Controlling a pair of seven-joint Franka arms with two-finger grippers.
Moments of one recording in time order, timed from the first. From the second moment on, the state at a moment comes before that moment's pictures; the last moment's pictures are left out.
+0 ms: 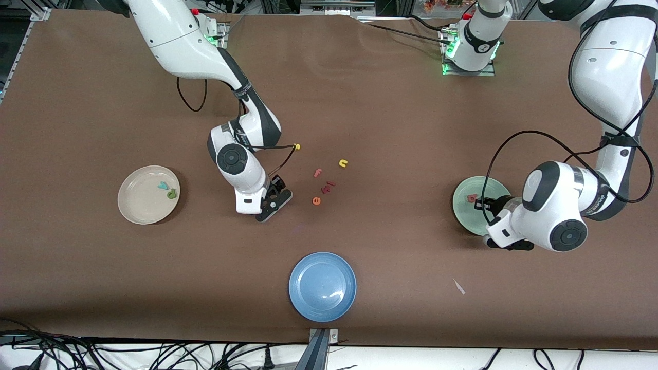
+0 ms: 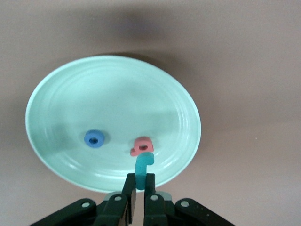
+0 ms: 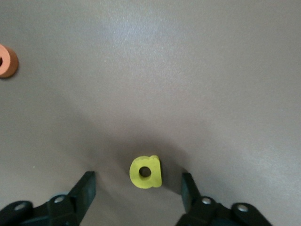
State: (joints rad) left arm 0.25 0.81 -0.45 -1.36 0.23 1.66 -0.13; right arm 0.53 0.73 -0.03 -1.71 0.08 2.50 -0.32
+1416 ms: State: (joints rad) left arm 0.24 0.36 -0.58 -1.37 0.14 1.45 -0.13; right arm 0.53 0.70 -0.08 -1.66 0.08 2.36 -0.31
